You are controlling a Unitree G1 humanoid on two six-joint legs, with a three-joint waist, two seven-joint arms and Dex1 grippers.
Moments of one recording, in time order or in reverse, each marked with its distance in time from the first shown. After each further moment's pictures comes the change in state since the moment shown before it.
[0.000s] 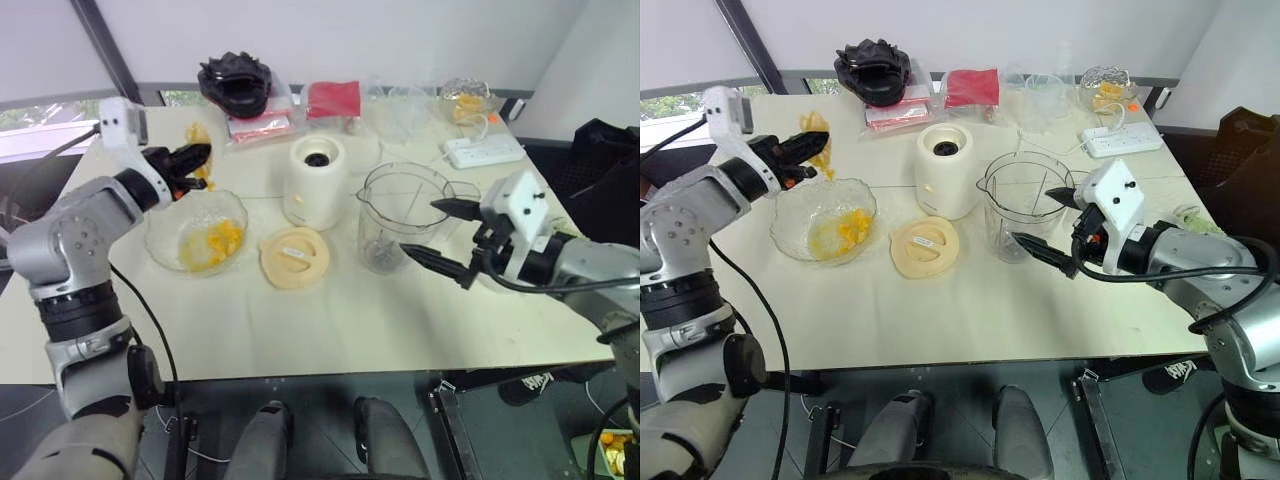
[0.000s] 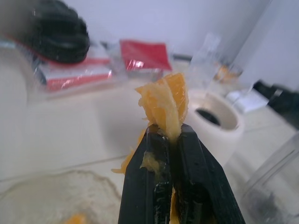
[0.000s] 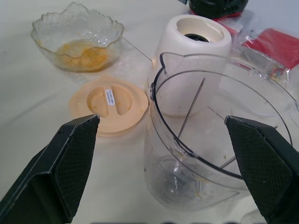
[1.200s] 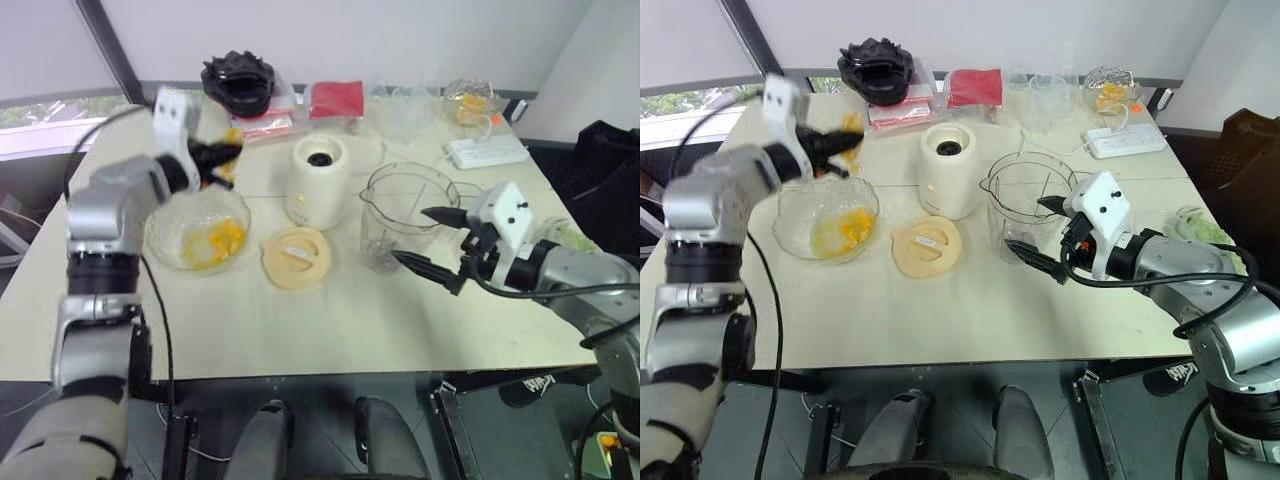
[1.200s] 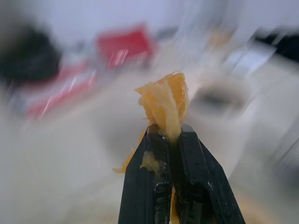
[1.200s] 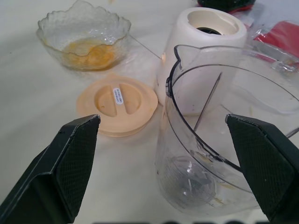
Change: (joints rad) left arm -0.261 0.005 -0.243 0.313 0.098 -0.337 -0.209; right arm 0.027 0.054 0.031 -0.007 -0.056 -0.012 -0.003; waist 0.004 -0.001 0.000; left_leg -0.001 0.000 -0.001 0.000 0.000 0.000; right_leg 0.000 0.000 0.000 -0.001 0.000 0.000
